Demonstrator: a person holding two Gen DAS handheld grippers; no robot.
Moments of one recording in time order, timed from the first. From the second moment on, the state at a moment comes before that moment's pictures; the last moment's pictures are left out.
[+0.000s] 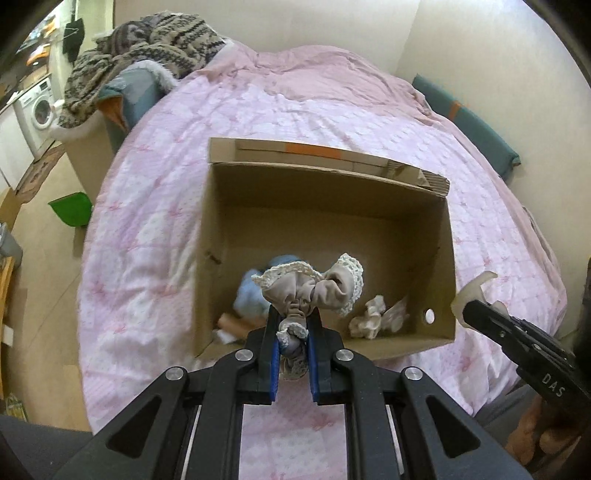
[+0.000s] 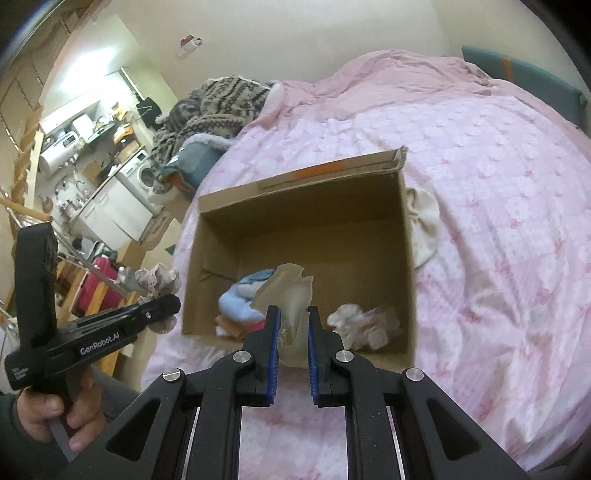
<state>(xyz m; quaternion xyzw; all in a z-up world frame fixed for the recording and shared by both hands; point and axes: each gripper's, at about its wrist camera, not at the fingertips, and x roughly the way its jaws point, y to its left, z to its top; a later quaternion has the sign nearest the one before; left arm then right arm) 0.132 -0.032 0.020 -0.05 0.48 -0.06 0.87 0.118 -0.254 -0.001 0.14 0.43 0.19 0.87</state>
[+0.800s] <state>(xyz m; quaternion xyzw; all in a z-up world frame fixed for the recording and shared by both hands) 0.178 -0.094 -0.048 0.04 0.51 -0.06 0.86 0.165 -0.259 -0.064 0.15 0.50 0.14 0.84</state>
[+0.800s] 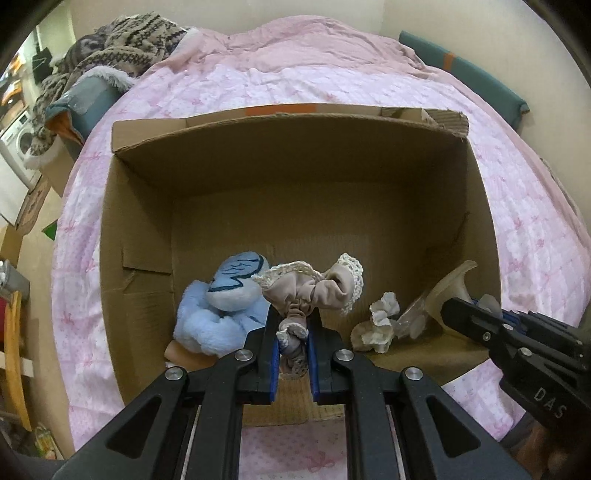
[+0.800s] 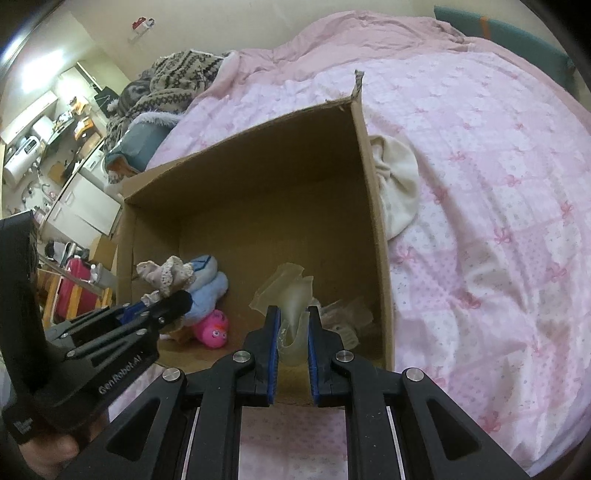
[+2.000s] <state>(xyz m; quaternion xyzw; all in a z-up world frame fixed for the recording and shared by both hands) 0.183 -0.102 -0.055 0.04 0.56 -0.03 0.83 0.166 -0.266 -0.066 0.19 0.50 0.16 0.83</state>
